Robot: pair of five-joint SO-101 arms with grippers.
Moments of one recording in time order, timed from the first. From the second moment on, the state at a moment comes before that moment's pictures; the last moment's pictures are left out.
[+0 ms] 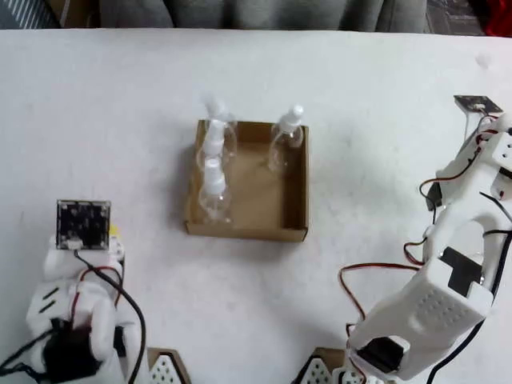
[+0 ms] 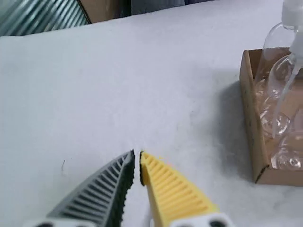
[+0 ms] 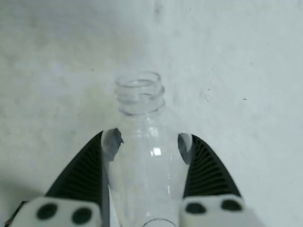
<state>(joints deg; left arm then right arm) -17.6 -97.3 69.0 70.7 -13.8 29.9 19.3 -21.6 97.3 36.7</state>
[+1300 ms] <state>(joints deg) -32.6 -40.3 61.7 64.0 -22.1 25.6 19.4 -17.4 97.3 33.8</state>
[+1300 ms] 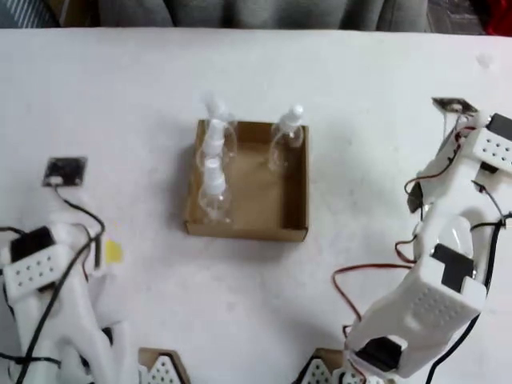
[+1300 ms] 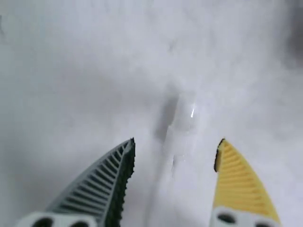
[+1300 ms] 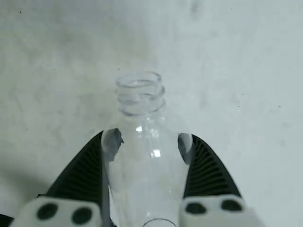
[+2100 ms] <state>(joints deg) -28.8 -12.0 55.3 57.5 -31.8 25.2 19.3 -17.4 97.3 33.8</state>
